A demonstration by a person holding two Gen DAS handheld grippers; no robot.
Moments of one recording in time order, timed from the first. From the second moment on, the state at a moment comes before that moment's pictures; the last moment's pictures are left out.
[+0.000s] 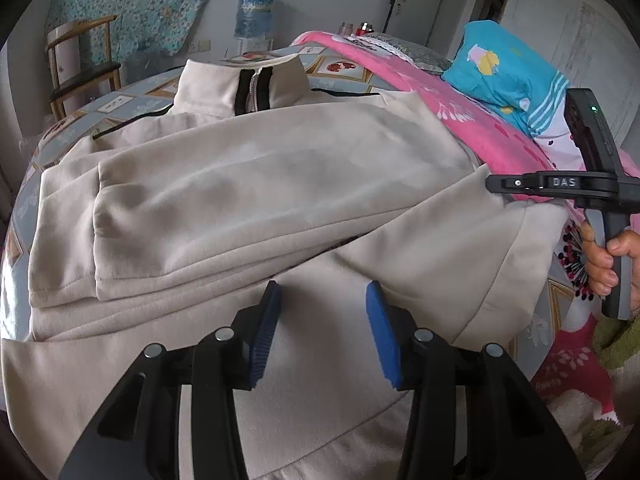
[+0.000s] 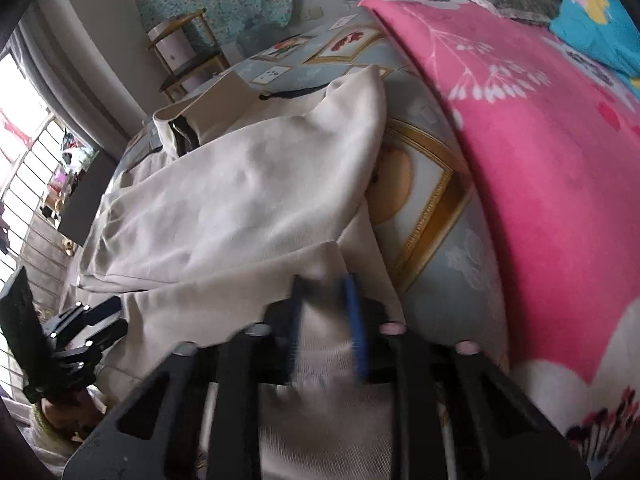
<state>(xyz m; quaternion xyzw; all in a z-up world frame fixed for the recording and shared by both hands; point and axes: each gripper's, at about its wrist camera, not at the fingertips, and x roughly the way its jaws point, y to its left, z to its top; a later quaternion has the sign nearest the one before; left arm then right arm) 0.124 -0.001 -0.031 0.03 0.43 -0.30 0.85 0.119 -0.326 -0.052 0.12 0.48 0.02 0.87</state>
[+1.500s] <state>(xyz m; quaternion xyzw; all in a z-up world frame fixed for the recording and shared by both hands) 0.073 0.042 -0.031 -0.01 0.46 -0.30 0.83 0.141 -0.151 -0.046 0.00 0.52 0.27 0.81</state>
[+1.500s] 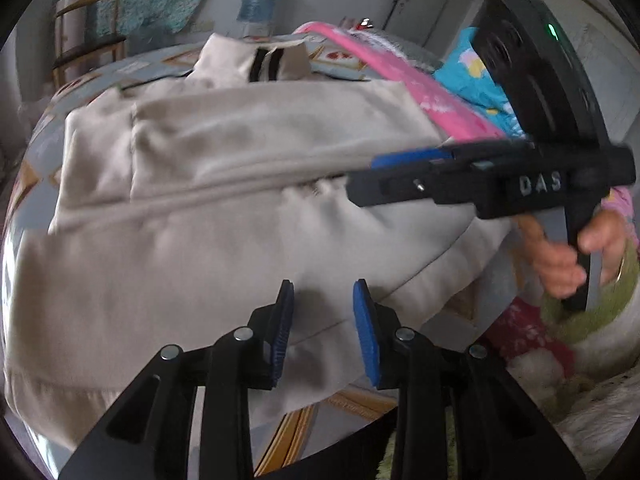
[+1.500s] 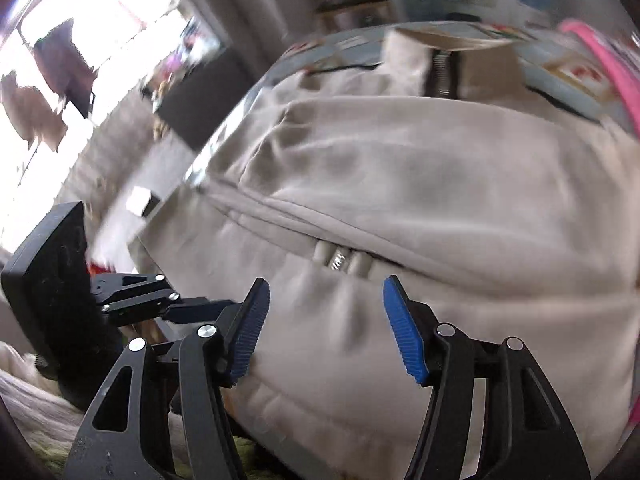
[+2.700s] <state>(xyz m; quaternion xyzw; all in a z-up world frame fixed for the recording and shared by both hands) 0.118 0.019 -0.037 0.01 0.42 -0.31 0.85 0.147 -0.171 -0.052 0.07 0.49 0.18 0.85</state>
